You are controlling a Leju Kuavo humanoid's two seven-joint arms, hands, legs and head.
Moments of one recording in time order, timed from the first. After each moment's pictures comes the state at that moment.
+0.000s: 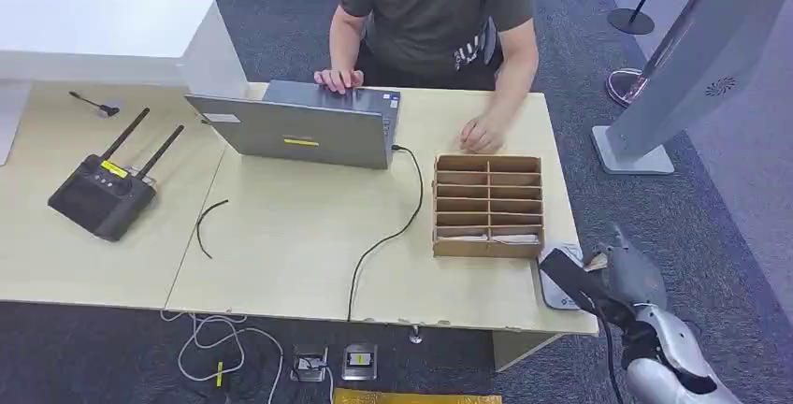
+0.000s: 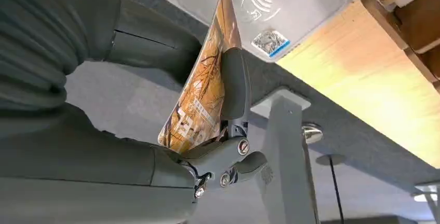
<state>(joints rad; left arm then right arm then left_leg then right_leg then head) -0.13 0.06 -1.20 -0.27 1.32 0.62 -0.22 -0.22 -0.61 0.66 -1.50 0.54 -0.37 0.50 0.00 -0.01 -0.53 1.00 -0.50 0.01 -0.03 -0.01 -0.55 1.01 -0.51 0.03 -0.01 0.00</state>
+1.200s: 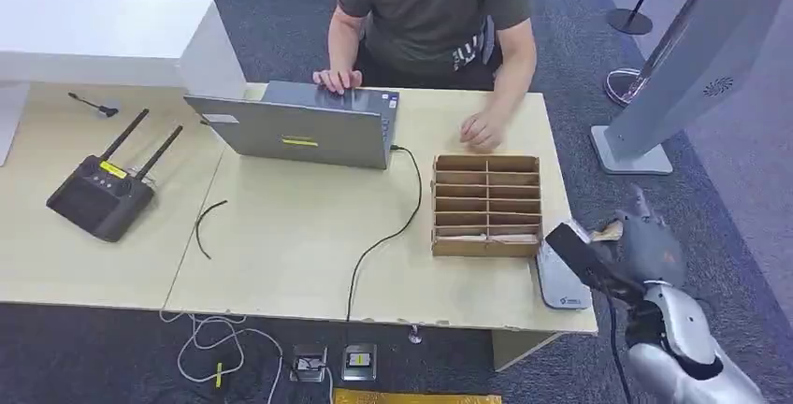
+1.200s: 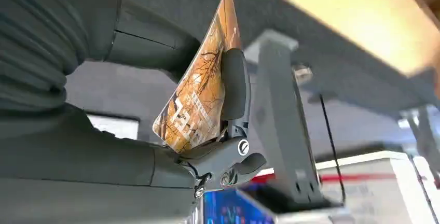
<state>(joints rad) -0.12 0.07 -1.20 -0.27 1.31 0.62 -0.22 -0.31 -0.65 0.66 -1.63 0.71 -0.41 0.62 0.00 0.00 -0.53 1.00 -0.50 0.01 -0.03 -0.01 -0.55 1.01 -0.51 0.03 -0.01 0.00</state>
